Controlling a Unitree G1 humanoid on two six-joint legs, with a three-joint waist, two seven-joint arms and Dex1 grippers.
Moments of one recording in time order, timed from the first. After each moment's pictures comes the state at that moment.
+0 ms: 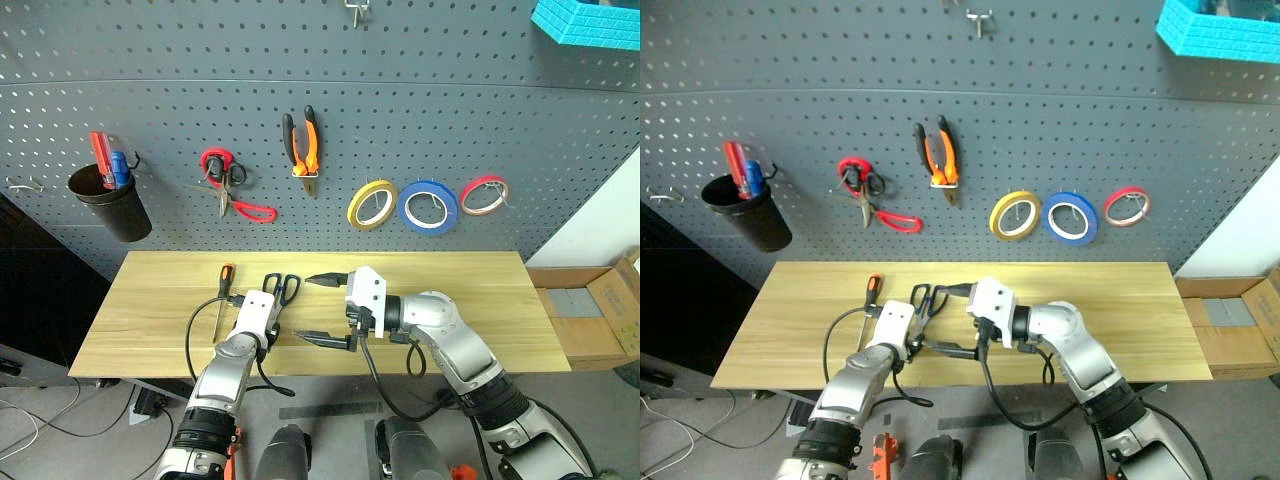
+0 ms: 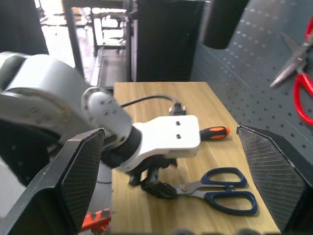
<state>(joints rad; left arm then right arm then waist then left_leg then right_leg) -0.22 0.22 -0.05 0.22 0.07 0.65 -0.15 -0.42 -0.21 0.41 -0.02 0.14 0.13 0.89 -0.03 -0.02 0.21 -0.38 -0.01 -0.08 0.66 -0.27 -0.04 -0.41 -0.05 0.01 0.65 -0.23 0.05</state>
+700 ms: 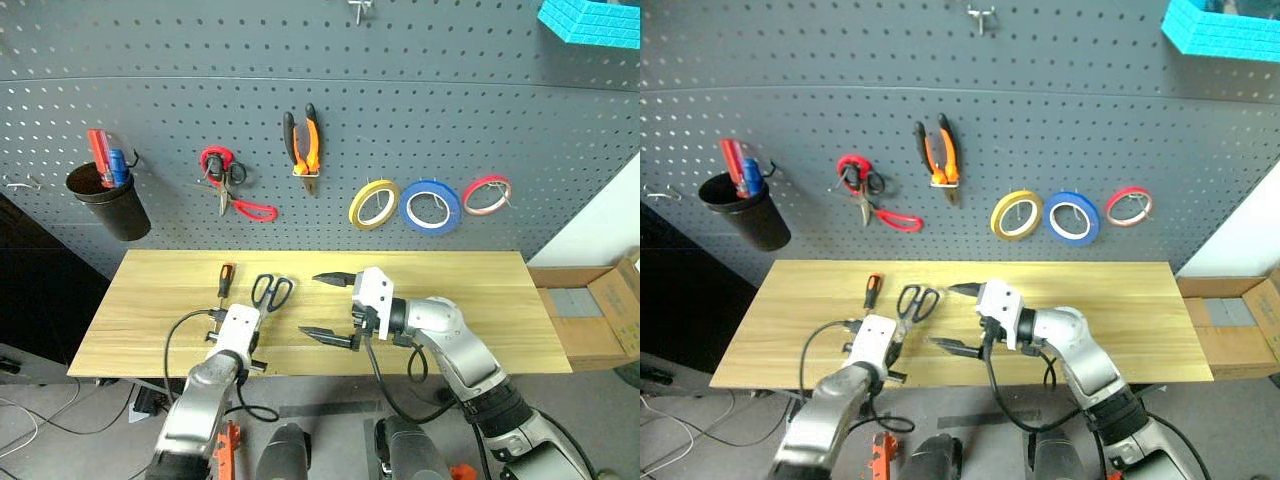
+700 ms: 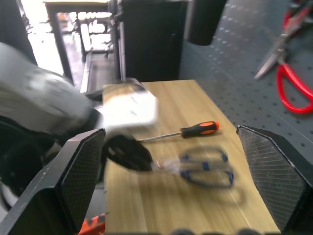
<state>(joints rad) 0.09 0.35 -0.03 -0.20 0.10 0.53 -0.17 -0.36 -0.22 0.34 -0.04 0.18 0.12 0.85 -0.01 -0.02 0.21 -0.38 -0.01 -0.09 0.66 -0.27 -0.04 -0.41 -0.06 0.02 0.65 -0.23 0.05</state>
